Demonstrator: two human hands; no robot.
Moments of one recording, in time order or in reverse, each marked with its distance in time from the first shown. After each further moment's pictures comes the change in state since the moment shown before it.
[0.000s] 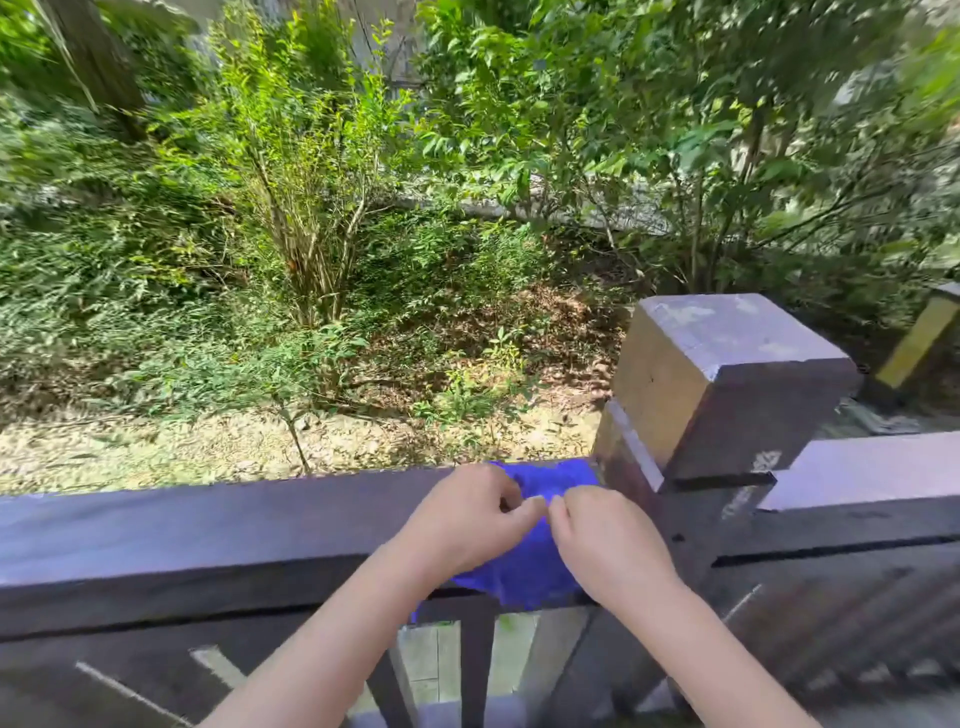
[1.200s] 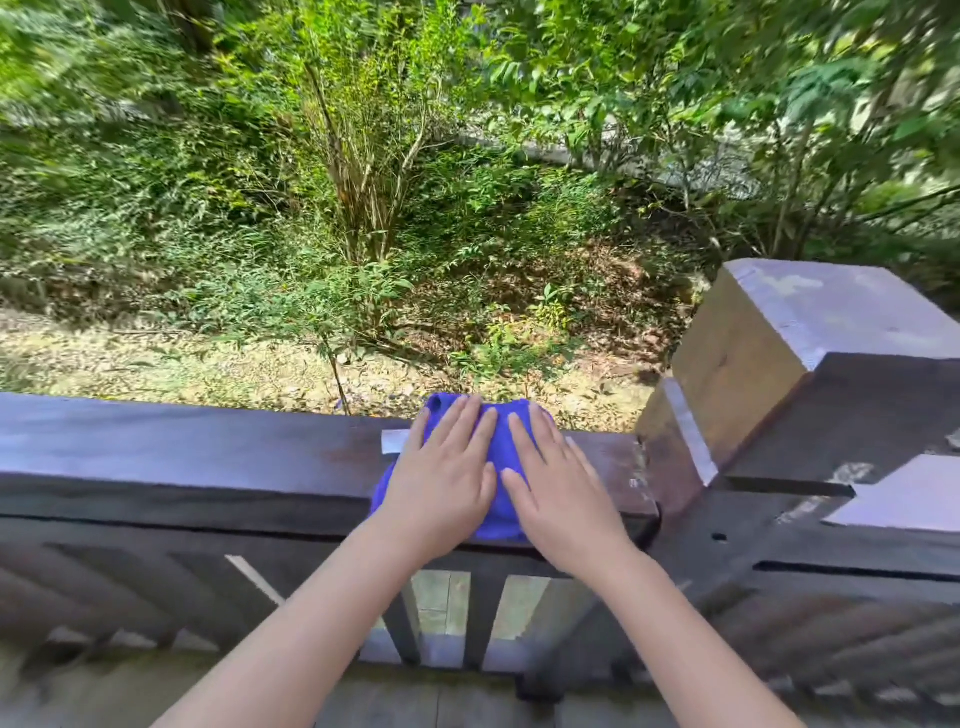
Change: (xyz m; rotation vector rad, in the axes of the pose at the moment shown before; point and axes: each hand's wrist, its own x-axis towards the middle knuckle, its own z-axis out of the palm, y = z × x) left_hand -0.007 -0.062 0.030 0.461 0.170 -0.113; right_hand 0.042 -0.015 0.059 0.059 -0.057 -0.347
